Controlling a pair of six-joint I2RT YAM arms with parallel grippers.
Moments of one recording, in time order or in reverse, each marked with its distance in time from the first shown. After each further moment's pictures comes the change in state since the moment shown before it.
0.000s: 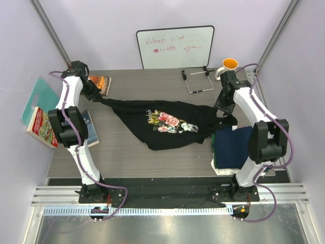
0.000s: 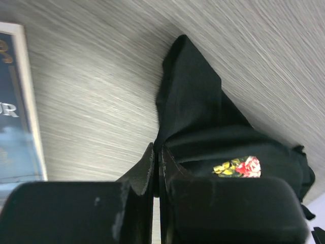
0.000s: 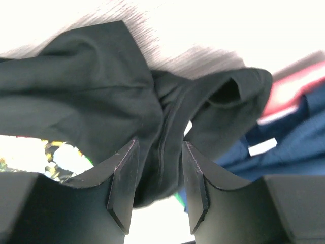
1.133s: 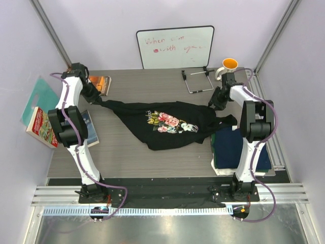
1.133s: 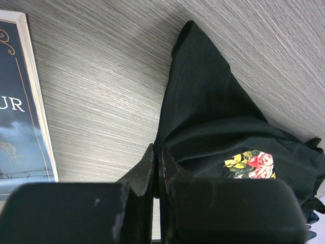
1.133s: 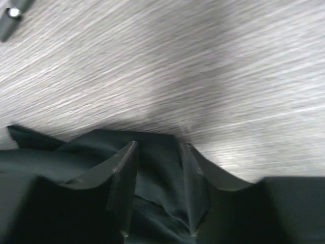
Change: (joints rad) left arm 0.011 0.009 -0.005 -0.045 0.000 0.049; right arm -0.100 0.384 0.091 0.365 -0.290 -0.093
